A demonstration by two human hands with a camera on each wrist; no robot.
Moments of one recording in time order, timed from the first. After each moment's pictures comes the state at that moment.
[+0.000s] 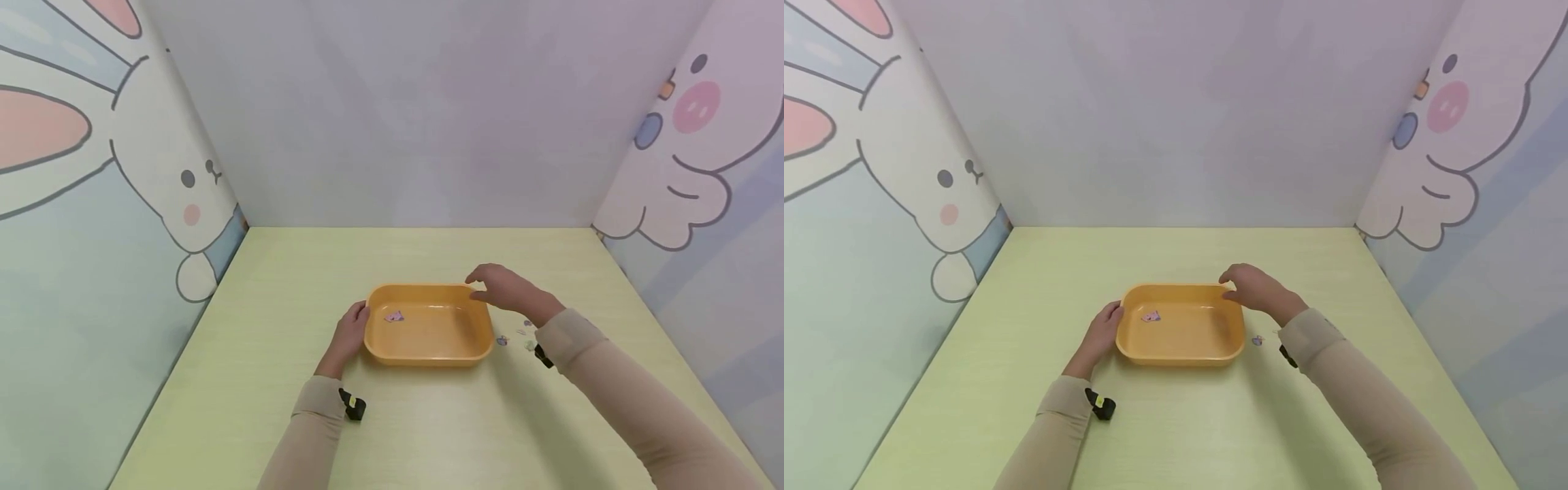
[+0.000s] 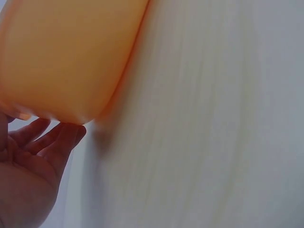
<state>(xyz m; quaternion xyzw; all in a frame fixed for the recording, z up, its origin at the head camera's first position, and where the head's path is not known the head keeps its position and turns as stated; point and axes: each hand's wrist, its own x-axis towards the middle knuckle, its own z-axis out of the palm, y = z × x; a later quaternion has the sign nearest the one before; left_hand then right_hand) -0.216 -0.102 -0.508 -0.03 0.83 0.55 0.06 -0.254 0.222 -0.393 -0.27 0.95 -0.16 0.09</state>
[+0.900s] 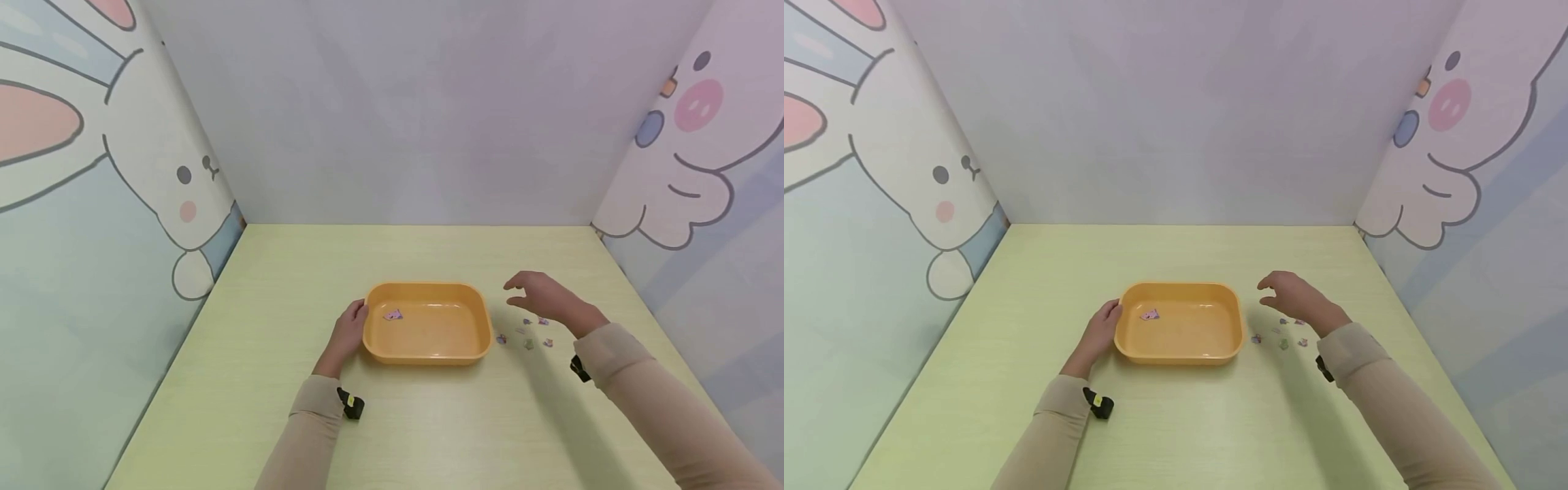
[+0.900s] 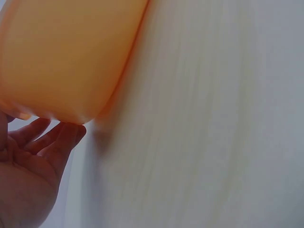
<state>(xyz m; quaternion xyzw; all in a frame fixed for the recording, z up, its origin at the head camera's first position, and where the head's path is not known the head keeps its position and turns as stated) -0.216 -0.102 -0.507 -0.03 0.83 0.55 0.06 -0.241 0.289 -0.408 -0.22 0.96 -0.16 0.08</state>
